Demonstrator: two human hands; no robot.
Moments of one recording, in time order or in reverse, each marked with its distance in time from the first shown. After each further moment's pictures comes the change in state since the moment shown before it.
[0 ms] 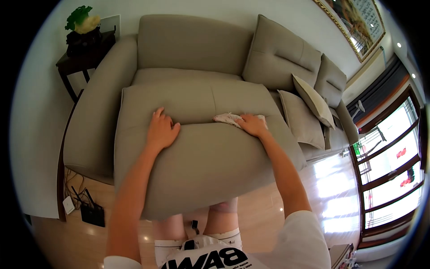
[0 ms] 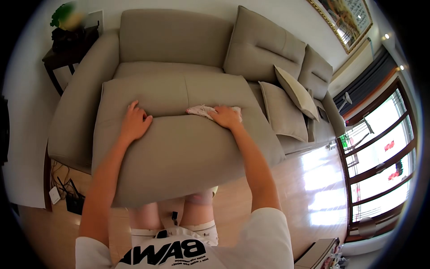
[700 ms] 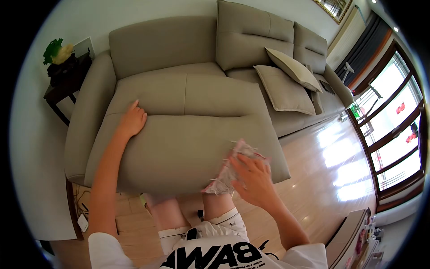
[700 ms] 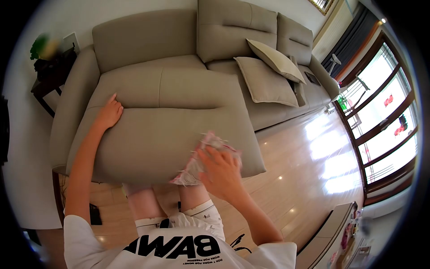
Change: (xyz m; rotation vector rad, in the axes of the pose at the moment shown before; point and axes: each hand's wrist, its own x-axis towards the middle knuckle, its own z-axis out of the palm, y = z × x) left_hand 0.028 -0.027 -0.032 0.232 -0.289 0.186; right_hand -0.337 -0.054 0.023 0.126 0.319 -0.125
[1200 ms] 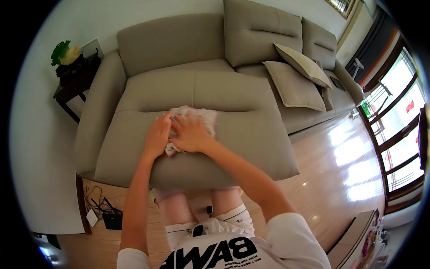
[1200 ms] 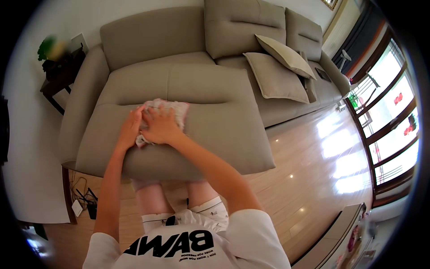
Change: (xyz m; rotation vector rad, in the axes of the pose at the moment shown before) left_hand -0.074 0.101 0.003 -0.723 0.242 0.051; right_hand 0.194 -0.077 0.119 -0.065 0.013 -0.307
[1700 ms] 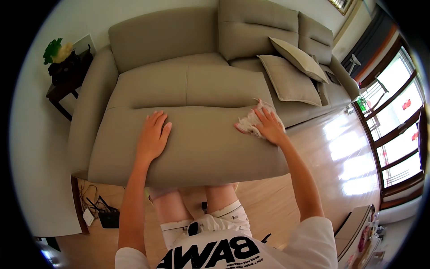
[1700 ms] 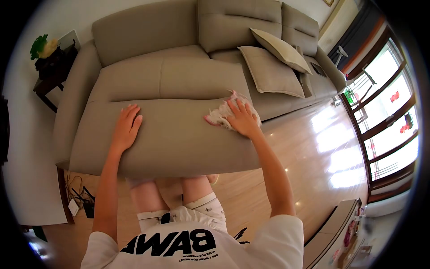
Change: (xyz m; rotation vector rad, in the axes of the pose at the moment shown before) left_hand -0.012 0.013 0.010 0.376 0.001 0.083; right_hand -0.153 0.221 -0.057 0.042 -0.211 0.564
